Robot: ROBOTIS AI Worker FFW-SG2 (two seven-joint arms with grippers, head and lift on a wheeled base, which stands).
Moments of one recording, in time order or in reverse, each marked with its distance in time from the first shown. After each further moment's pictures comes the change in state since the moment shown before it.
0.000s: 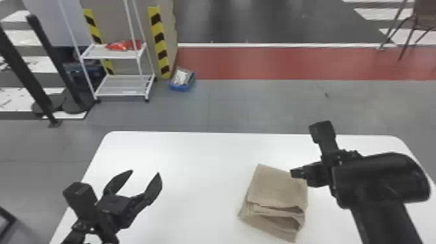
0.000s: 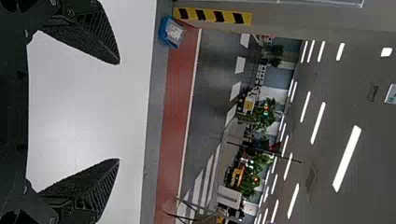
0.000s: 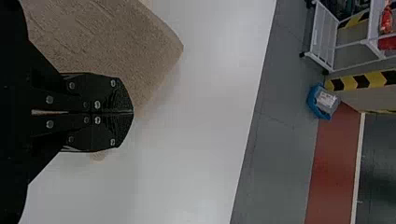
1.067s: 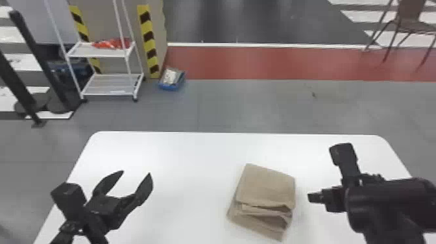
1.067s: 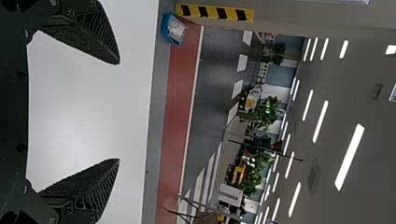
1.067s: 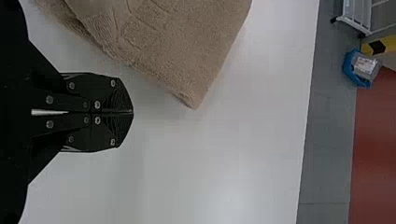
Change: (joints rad) left arm -0.016 -0.001 -0.007 0.024 -0.003 0.000 -0.001; right arm 0.129 -0.012 -0.122 -0.141 0.135 0.118 0.091
